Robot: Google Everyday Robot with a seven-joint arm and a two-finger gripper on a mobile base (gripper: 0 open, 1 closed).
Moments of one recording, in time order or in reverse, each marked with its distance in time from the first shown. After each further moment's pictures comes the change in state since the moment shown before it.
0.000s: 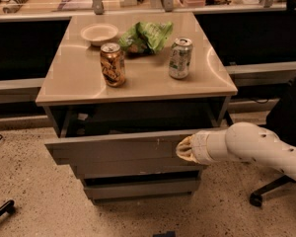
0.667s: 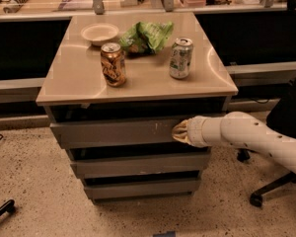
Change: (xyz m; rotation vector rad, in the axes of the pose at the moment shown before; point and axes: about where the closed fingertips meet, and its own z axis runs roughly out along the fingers) arm 0.006 -0.067 0.025 0.139 -0.053 0.027
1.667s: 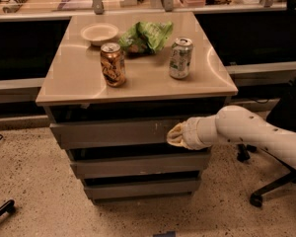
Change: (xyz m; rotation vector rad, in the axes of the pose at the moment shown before) arm -0.023 0.022 -0.005 -0.131 -0.010 0.019
